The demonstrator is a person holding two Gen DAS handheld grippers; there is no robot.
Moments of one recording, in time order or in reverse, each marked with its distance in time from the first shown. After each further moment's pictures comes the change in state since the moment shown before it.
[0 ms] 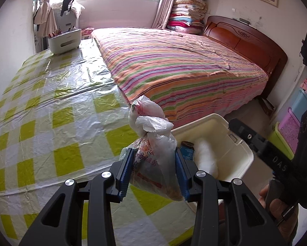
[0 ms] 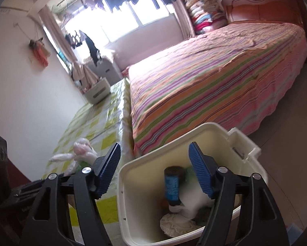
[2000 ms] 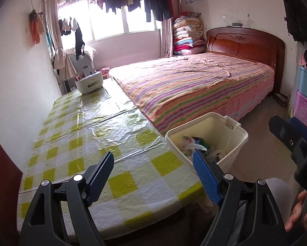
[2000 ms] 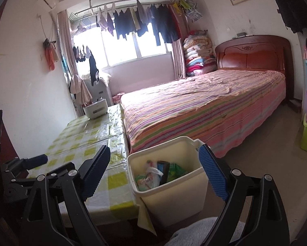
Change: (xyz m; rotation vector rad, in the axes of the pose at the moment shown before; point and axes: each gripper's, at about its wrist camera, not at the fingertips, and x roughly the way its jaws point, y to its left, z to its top) left arm -0.125 -0.044 -0.077 0.178 -0.237 0.232; right arm -0.157 0.079 -0.100 -0.189 -0.250 -0.148
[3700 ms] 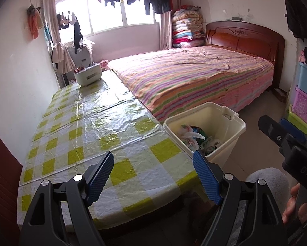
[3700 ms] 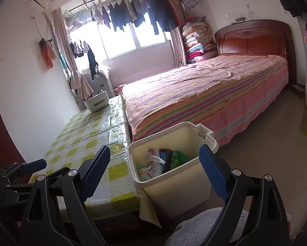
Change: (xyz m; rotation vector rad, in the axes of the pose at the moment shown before) left arm -0.003 -0.002 -0.014 -0.002 0.068 -0.025; right arm 0.022 -0.020 -0.011 0.071 0.074 0.020
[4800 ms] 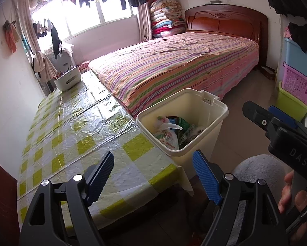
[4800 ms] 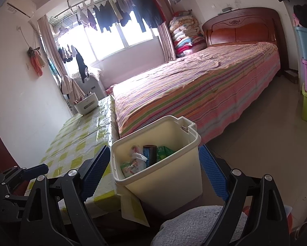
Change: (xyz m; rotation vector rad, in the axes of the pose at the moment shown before) left arm 0.014 -0.055 0.002 0.143 0.055 -0.054; right arm 0.006 -0.041 -0.013 0.091 0.019 -0.040
